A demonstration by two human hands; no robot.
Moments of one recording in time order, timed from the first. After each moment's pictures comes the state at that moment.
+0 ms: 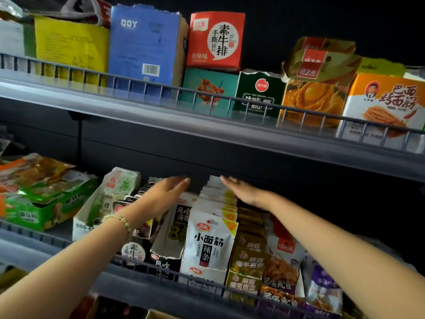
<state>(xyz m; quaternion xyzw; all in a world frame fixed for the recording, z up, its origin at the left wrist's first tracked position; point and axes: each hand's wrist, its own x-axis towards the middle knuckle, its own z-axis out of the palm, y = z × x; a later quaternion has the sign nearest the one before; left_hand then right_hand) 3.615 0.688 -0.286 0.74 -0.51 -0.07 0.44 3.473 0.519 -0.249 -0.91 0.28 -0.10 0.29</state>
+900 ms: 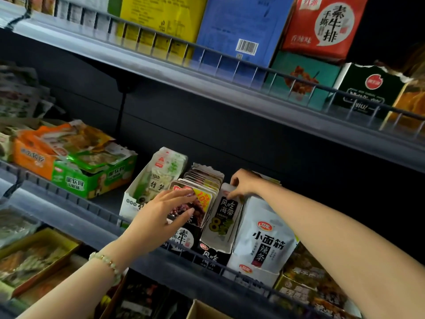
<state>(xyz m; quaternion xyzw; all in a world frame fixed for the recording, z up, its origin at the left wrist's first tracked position) 3.688 0.767 -0.398 0.72 -0.54 0.08 0.43 3.602 0.538 -0.276 -0.95 0.31 0.00 -0.01</state>
